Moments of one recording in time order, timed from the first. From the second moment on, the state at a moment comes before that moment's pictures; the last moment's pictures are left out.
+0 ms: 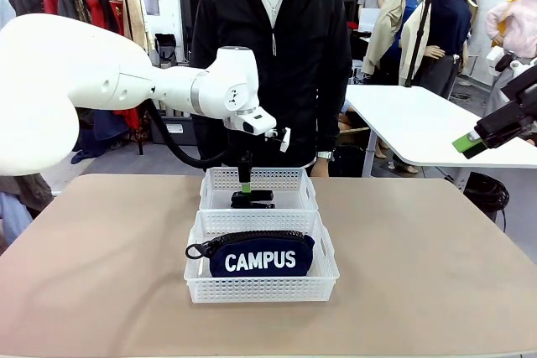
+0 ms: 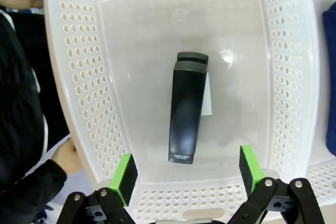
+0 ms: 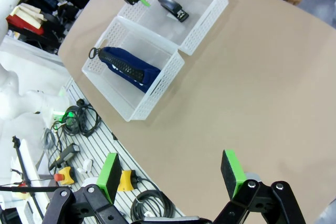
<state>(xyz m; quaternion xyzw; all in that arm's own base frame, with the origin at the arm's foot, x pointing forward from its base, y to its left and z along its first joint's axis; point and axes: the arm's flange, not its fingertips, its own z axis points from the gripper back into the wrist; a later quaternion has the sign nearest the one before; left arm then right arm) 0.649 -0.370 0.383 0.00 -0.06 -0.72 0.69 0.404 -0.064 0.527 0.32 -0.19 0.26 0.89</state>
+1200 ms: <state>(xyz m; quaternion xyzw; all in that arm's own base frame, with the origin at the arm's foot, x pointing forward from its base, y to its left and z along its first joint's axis) 0.649 -0.370 0.380 0.00 -0.05 -0.73 0.69 0.404 -0.064 0.527 0.32 -0.19 0.26 0.89</state>
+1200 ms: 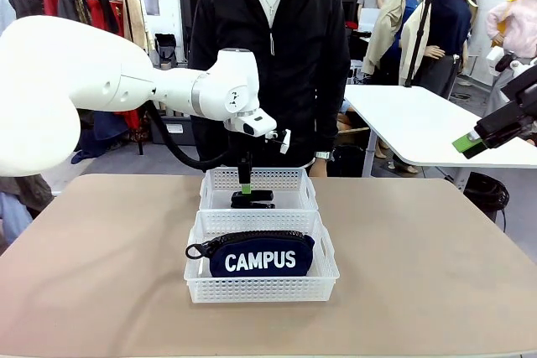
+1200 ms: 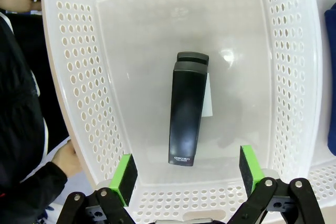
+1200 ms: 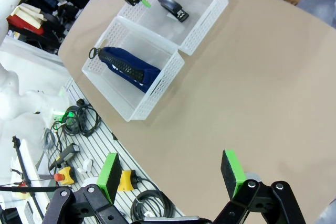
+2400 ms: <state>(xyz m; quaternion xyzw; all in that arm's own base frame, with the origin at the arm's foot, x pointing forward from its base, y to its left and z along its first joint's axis) 0.520 -0.065 0.536 -0.13 -0.29 -0.42 0.85 0.405 -0.064 0.527 0.32 -0.19 0.26 0.89</state>
